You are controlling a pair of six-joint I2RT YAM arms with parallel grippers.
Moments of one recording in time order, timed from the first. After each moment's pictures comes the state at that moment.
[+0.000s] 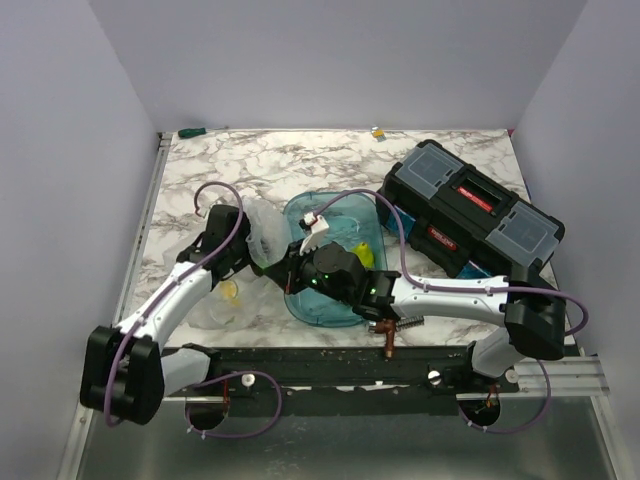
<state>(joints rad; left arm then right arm) -0.28 1.21 0.68 -0.31 0.01 -0.87 1.22 1.56 1.02 0.31 0.23 0.66</state>
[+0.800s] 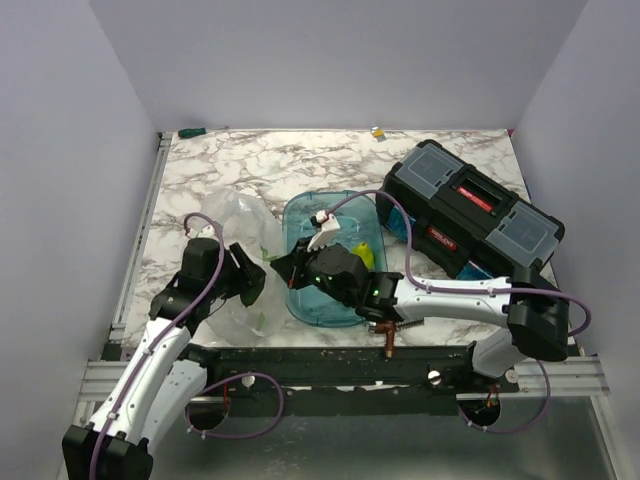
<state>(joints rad) -0.26 0.67 0.55 -0.55 0.13 -0.68 1.22 1.55 0.99 0.33 0.35 0.72</state>
